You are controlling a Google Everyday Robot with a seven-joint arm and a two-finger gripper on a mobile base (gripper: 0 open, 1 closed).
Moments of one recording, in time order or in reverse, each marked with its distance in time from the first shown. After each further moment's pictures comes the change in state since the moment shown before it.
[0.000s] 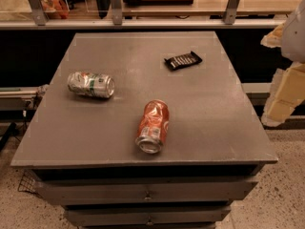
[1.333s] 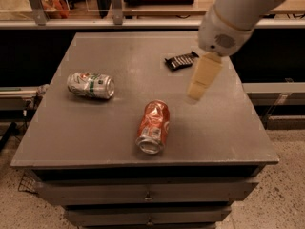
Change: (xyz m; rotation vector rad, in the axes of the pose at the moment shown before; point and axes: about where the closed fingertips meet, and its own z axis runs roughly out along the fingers) arm -0.120 -0.035 0.073 -0.087 -0.134 -0.021
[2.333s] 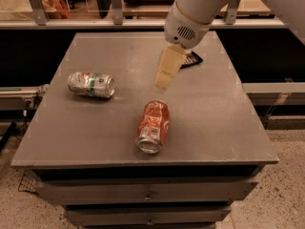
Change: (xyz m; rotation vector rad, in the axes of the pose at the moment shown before) arm -0.068 -0.017 0.035 -0.055 -0.064 -0.016
